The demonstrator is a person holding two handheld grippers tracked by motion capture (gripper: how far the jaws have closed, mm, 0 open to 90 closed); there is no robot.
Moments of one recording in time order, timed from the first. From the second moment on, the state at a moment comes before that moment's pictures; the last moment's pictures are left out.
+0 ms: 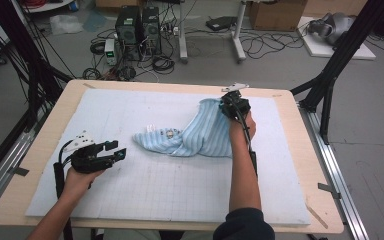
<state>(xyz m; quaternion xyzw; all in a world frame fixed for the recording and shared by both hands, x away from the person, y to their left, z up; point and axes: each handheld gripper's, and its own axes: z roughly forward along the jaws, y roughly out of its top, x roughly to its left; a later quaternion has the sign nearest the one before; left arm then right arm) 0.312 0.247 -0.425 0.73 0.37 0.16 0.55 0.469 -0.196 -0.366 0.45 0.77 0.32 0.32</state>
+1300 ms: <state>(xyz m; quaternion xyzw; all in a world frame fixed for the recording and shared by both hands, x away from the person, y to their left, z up) 0.368 0.065 -0.439 0.86 0.27 0.14 0.41 0.317 -0.249 -0.414 0.41 0.77 0.44 0.21</state>
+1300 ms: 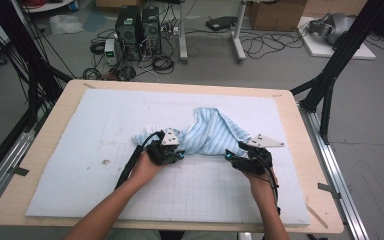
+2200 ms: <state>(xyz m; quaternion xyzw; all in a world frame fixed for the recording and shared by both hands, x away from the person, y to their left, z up) 0.398 0.104 -0.382 0.77 0.32 0.10 0.54 0.372 -0.157 -0.437 0.34 0.82 0.37 0.26</state>
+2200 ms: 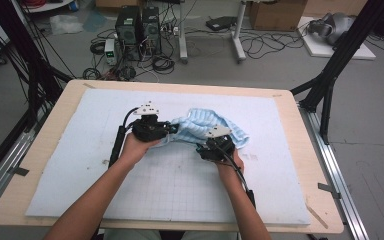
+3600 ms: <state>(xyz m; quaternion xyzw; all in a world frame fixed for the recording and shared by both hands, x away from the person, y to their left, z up) 0.429 0.142 -0.381 0.75 0.37 0.14 0.53 0.381 -0.123 -0.447 0.28 0.85 0.40 0.20</state>
